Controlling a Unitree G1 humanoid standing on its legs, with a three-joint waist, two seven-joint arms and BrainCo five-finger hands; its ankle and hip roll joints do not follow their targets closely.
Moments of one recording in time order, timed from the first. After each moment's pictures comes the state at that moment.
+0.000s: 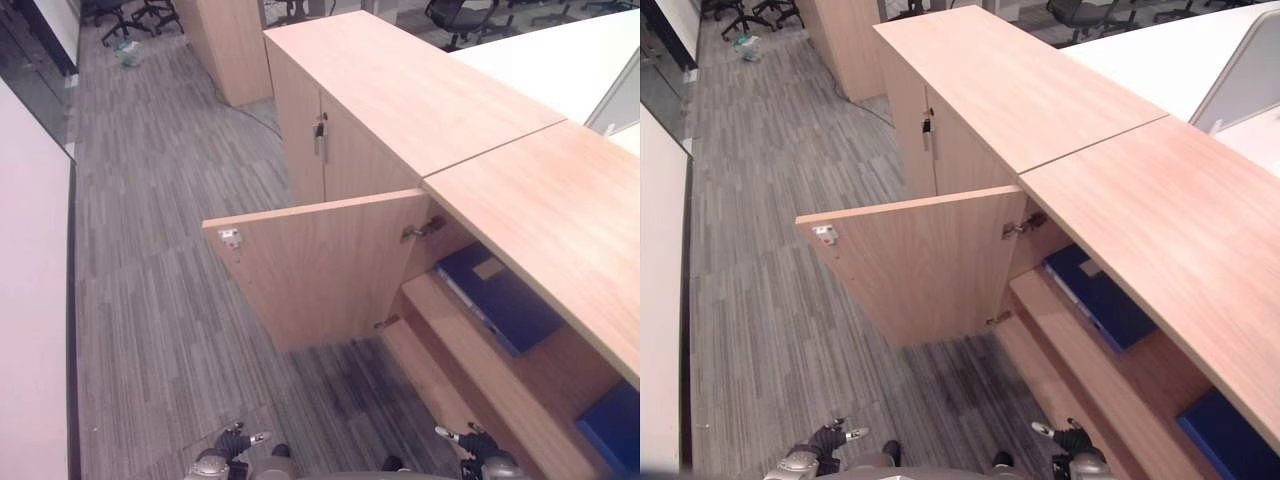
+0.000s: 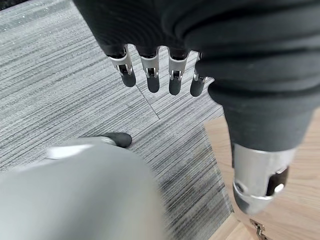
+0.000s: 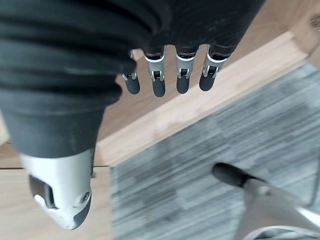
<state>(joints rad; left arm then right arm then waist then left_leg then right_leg) -0.07 0.20 -0.24 1.27 -0.17 -0.09 0.05 -0.04 -0.29 0.19 1.25 0.25 -0.07 -0.13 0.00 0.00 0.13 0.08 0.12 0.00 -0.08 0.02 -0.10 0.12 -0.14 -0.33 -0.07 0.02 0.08</state>
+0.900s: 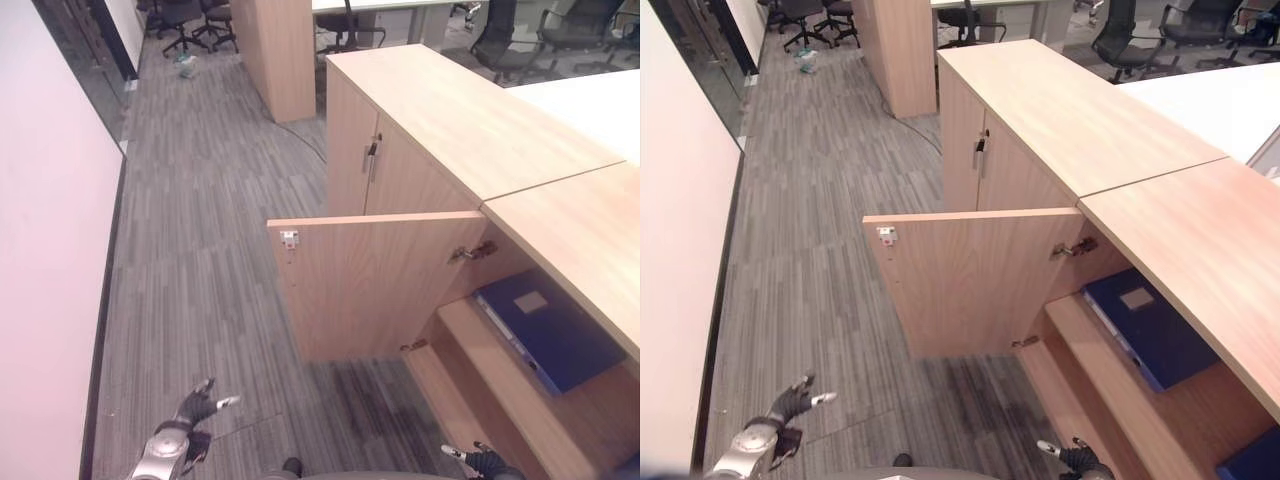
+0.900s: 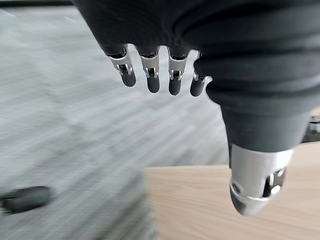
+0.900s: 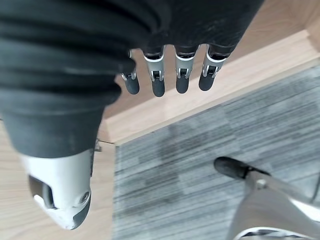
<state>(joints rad) -0.01 0.44 -0.20 0.87 -0.21 -0.15 -0.01 0.00 -0.29 0.15 1.25 0.21 -0.07 -0.09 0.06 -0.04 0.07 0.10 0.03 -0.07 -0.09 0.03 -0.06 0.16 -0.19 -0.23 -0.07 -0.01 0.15</state>
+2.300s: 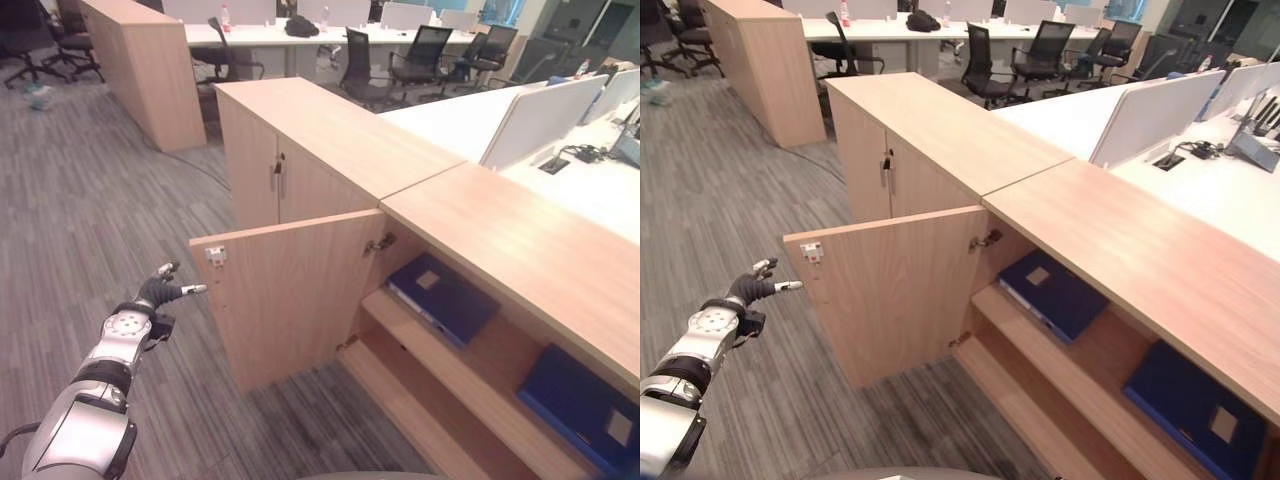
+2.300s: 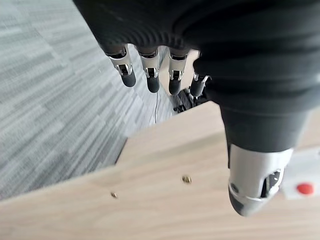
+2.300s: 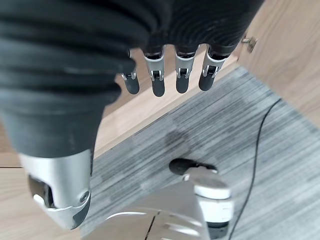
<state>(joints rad) -0.51 0.70 -0.30 1.06 -0.31 -0.16 -0.06 0.11 -0.27 0.23 1.25 0.13 -0.06 0.00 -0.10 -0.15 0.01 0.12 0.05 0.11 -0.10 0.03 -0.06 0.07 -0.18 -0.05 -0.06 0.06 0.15</state>
